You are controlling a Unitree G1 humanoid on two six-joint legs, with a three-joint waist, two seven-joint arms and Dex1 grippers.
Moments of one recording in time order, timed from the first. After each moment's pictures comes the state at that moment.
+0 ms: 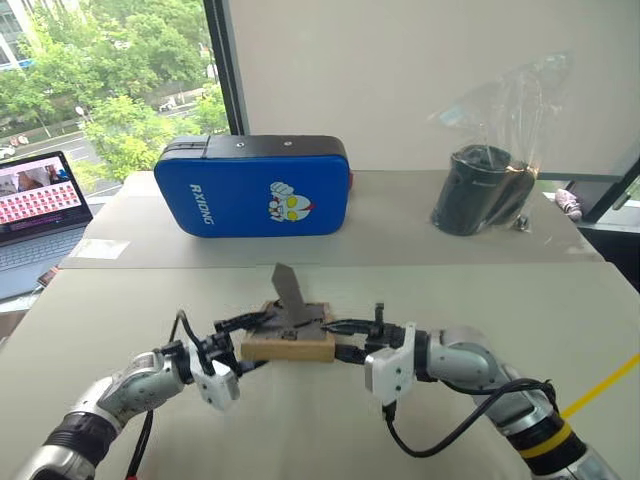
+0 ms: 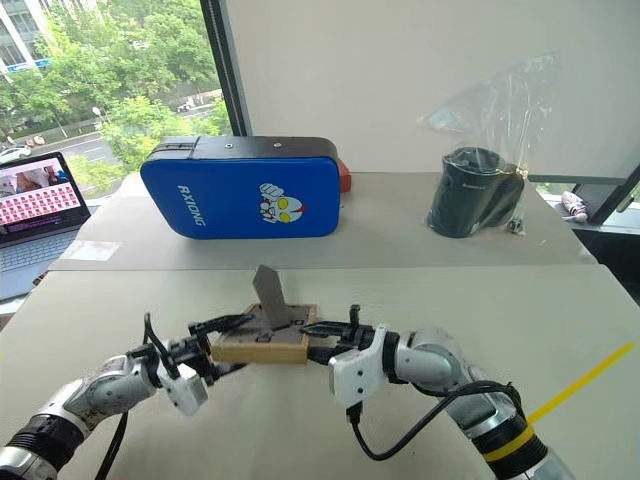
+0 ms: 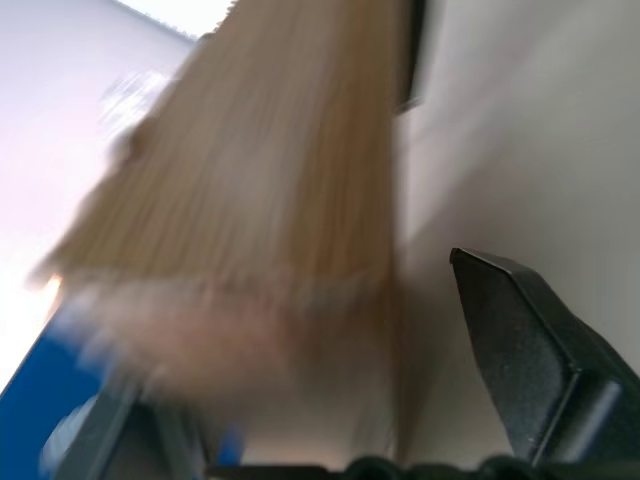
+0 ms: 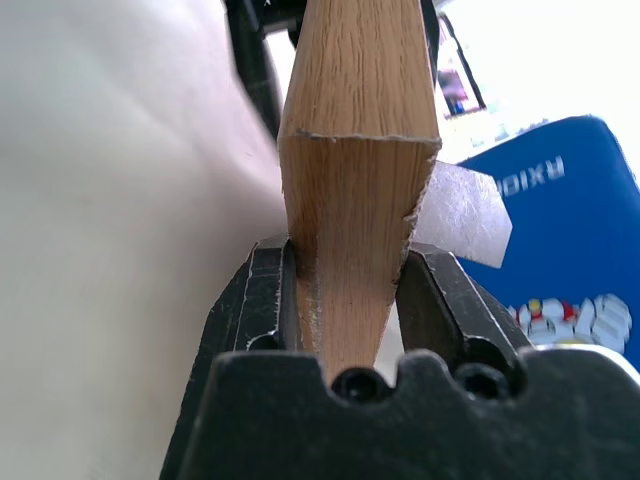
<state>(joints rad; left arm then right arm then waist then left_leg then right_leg) -0.26 0.82 -0.25 0.36 0.24 -1.10 -0.20 -0.36 -0.60 0.33 -0.22 -0.19 -0.34 0.78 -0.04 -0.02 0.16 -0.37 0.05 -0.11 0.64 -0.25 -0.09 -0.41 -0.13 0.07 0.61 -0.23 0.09</state>
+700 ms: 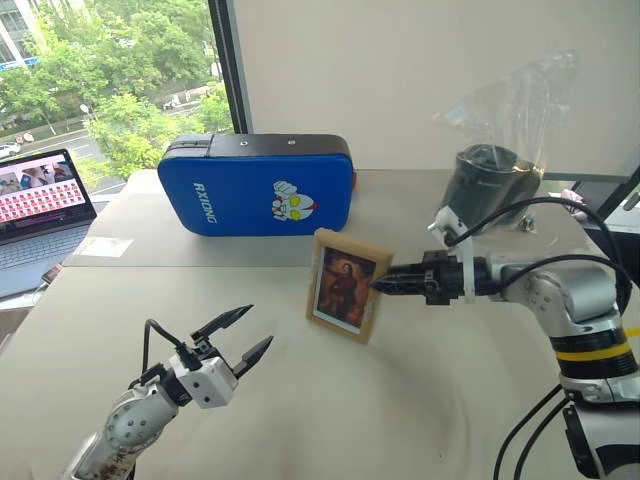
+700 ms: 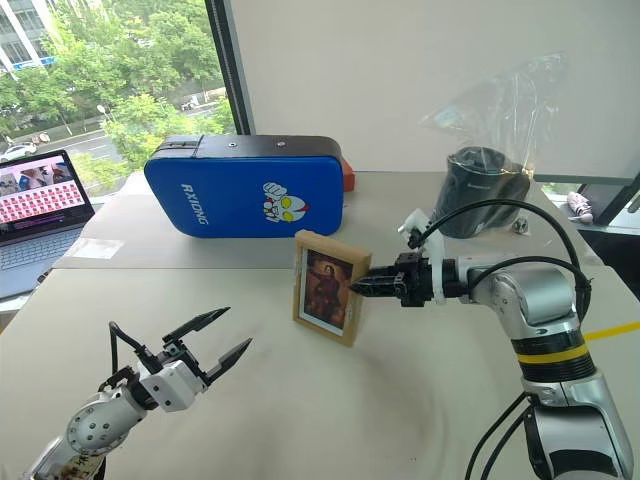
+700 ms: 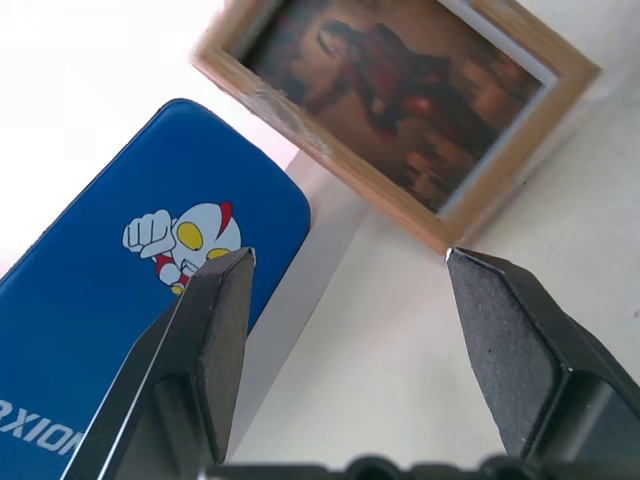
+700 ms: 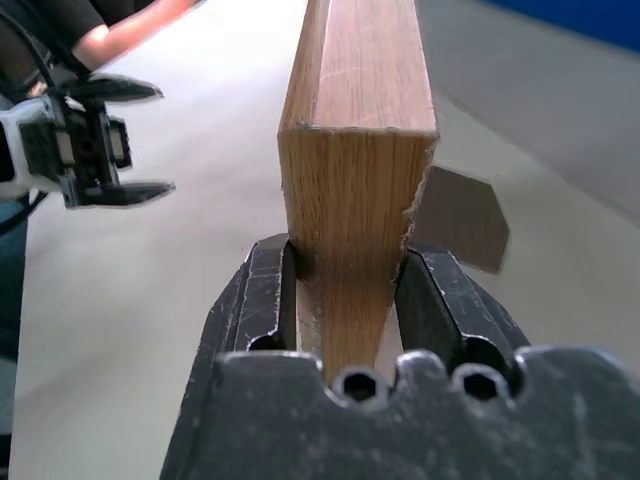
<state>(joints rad) 0.09 0.70 -0.07 -0.10 0.12 -0.67 -0.31 -0.74 -0.74 0.09 -0.01 0.62 1.00 1.06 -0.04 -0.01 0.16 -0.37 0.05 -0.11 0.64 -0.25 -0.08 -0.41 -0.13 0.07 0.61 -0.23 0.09</state>
